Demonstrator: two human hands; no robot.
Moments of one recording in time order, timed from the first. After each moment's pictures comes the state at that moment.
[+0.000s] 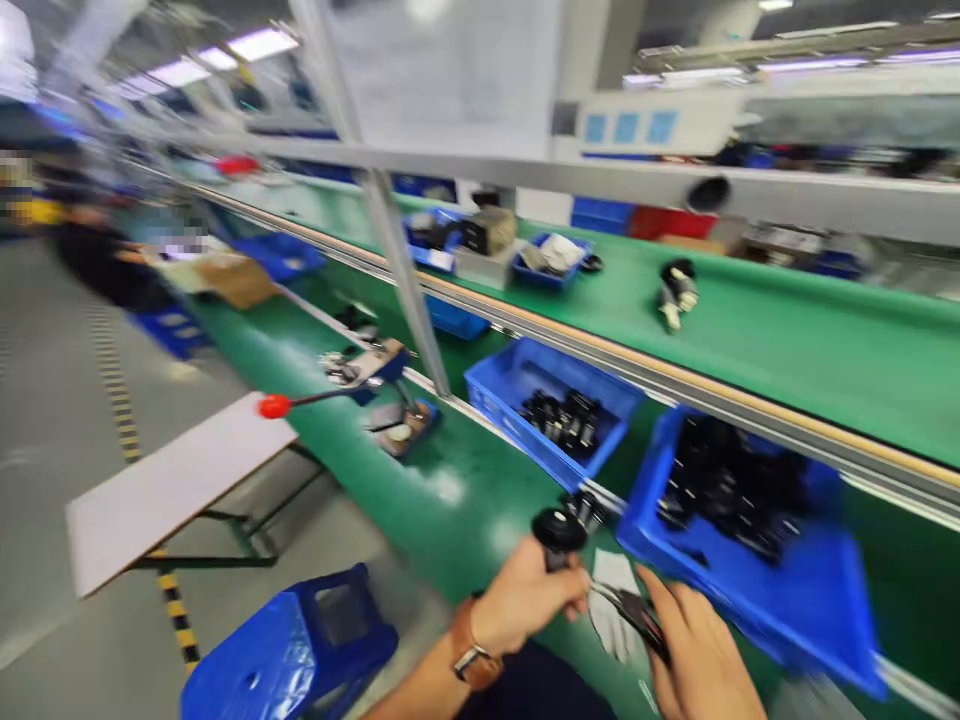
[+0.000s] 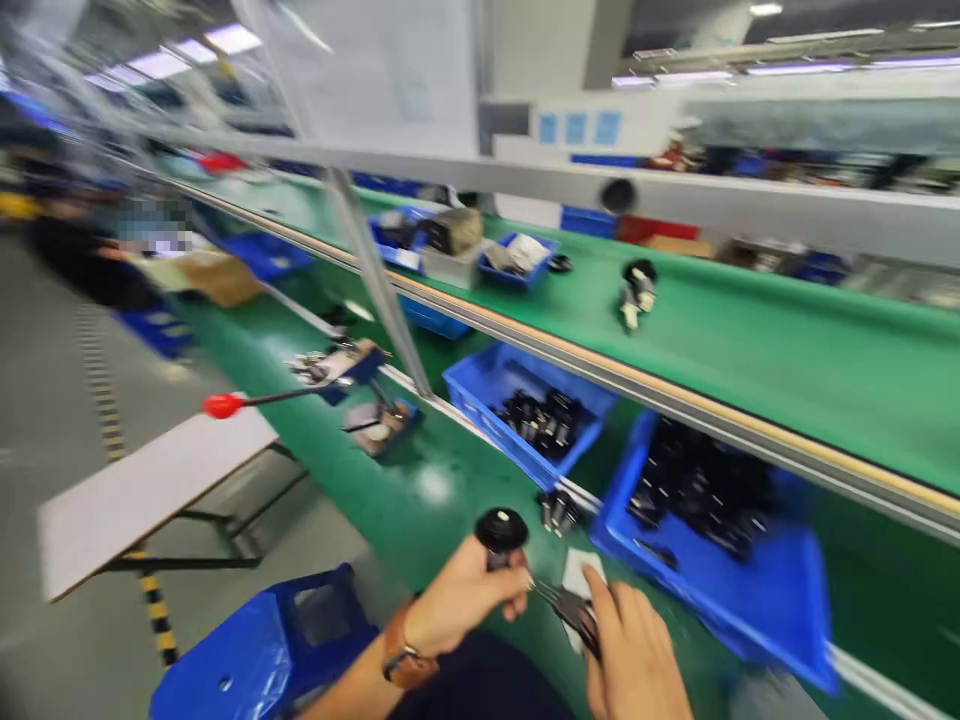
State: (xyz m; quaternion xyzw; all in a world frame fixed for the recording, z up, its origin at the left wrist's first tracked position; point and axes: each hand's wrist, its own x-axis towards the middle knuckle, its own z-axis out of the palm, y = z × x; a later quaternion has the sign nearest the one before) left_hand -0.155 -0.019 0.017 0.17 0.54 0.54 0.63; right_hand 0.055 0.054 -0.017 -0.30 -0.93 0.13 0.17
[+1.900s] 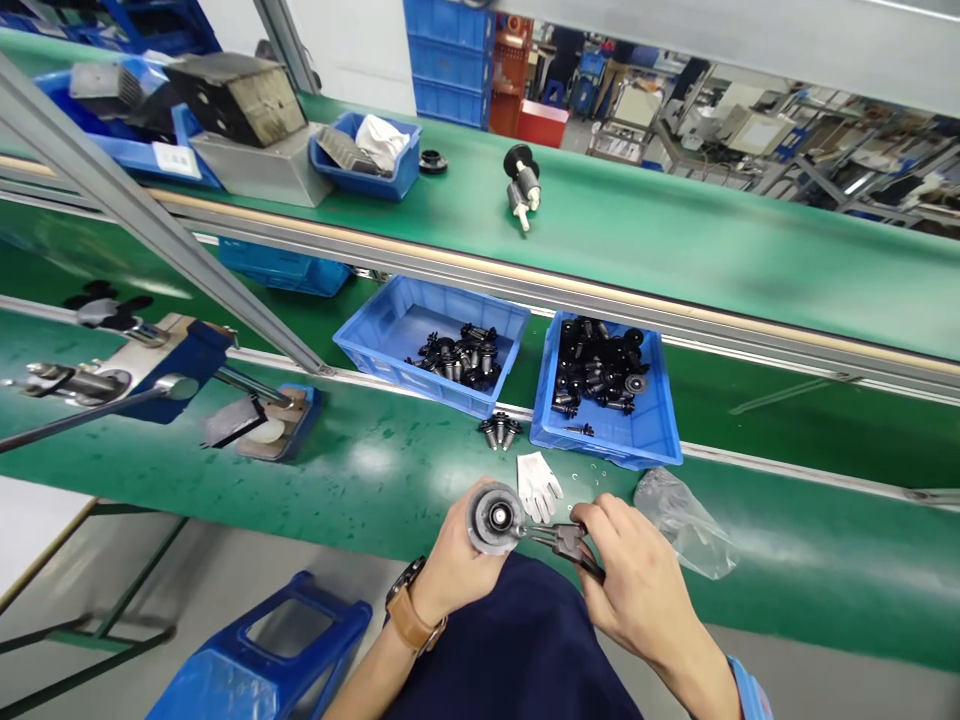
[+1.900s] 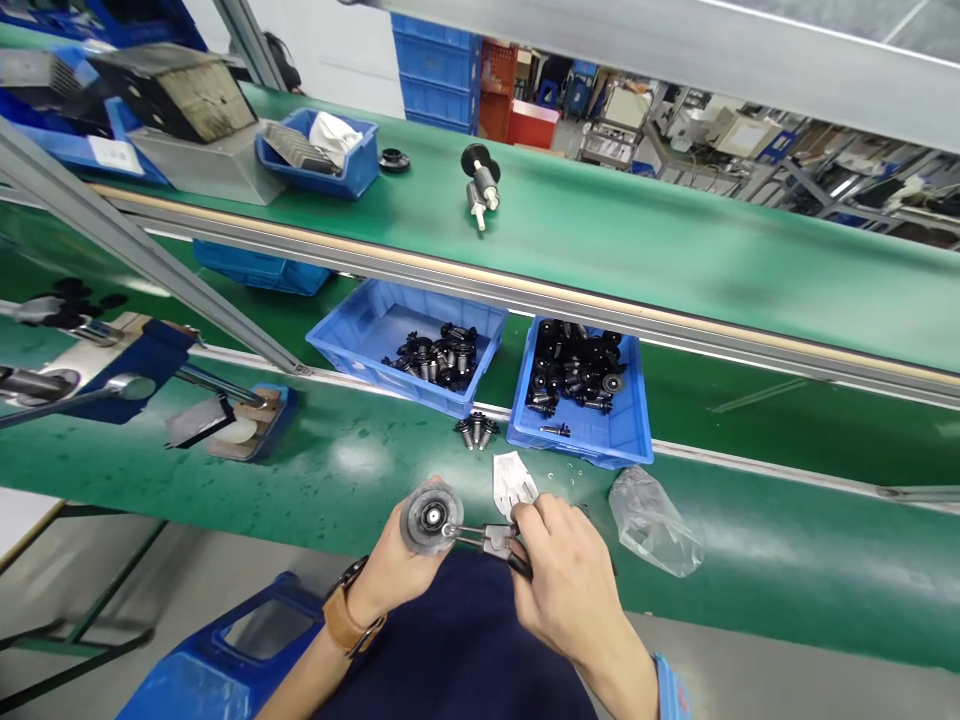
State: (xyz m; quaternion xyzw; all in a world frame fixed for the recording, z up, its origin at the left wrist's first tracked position) left_hand -0.152 -0.036 -0.008 0.51 0.57 0.48 0.44; right_hand 0.059 0.016 0.065 -0.40 -0.90 0.10 0.13
